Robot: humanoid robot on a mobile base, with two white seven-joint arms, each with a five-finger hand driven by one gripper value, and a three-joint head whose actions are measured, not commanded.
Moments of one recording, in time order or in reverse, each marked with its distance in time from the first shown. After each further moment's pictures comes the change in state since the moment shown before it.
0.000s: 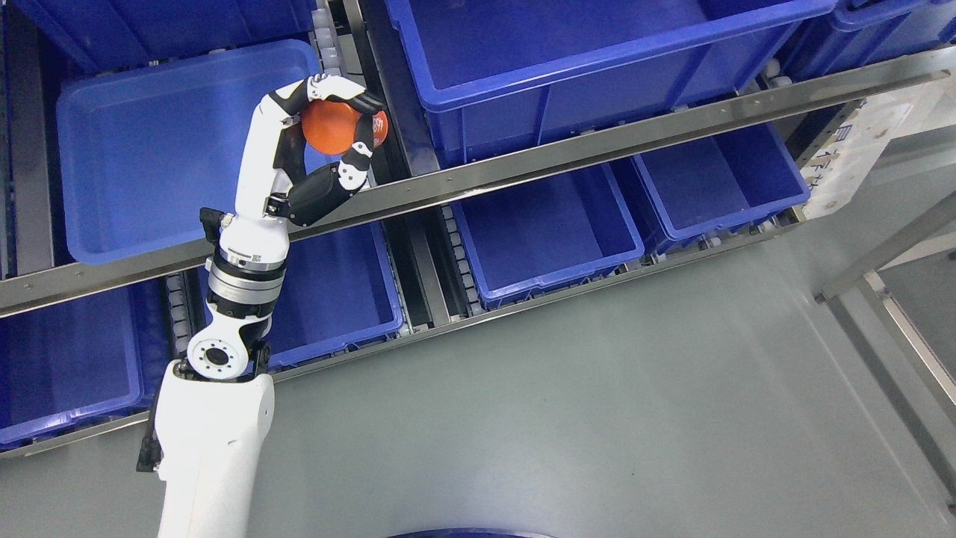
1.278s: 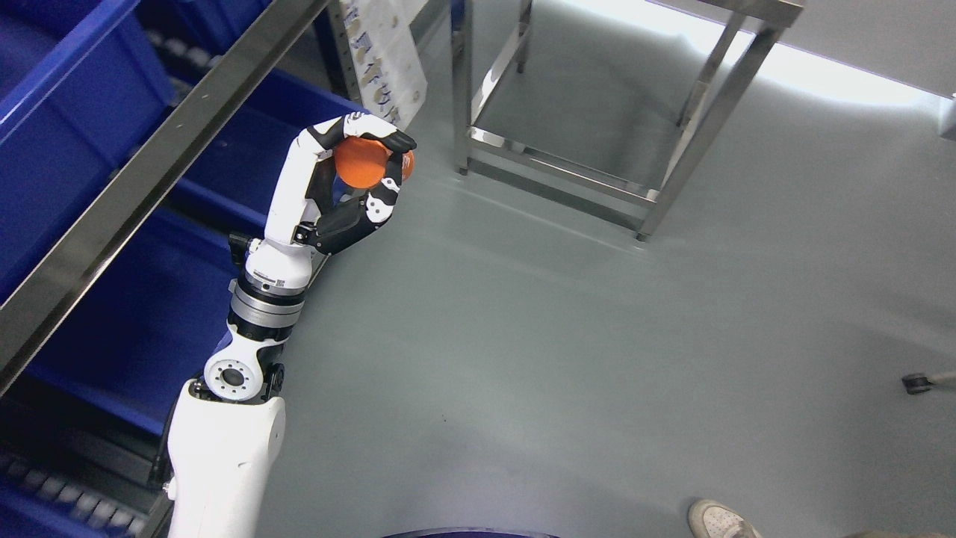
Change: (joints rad) left arm 0.056 -0.001 -0.056 -0.001 0.000 0.001 -0.021; right arm 0.000 0.000 0.000 0.000 0.000 0.000 0.000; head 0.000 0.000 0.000
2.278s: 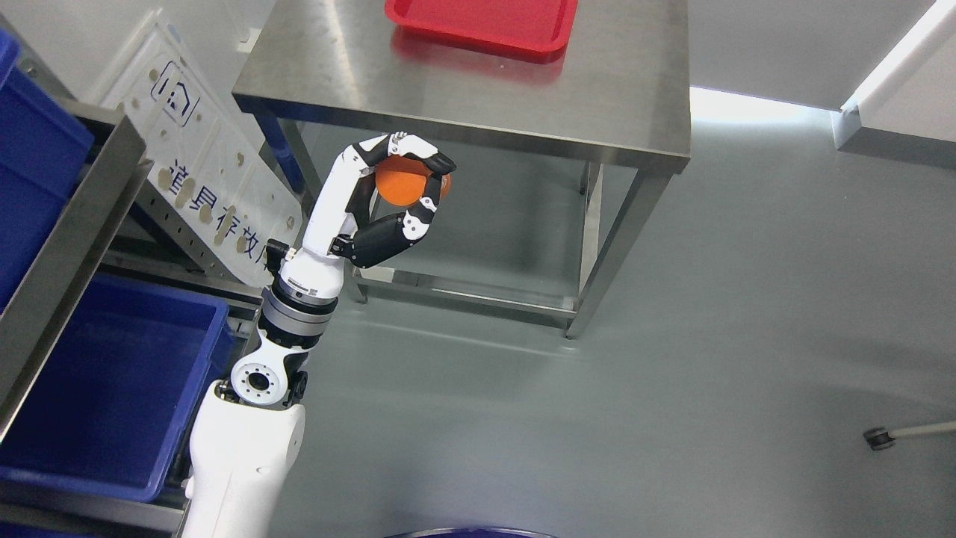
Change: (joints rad) left arm 0.000 0.000 -0.076 0.028 0.000 0.000 0.004; right arm 0.000 0.000 0.000 0.000 0.000 0.000 0.001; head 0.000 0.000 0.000
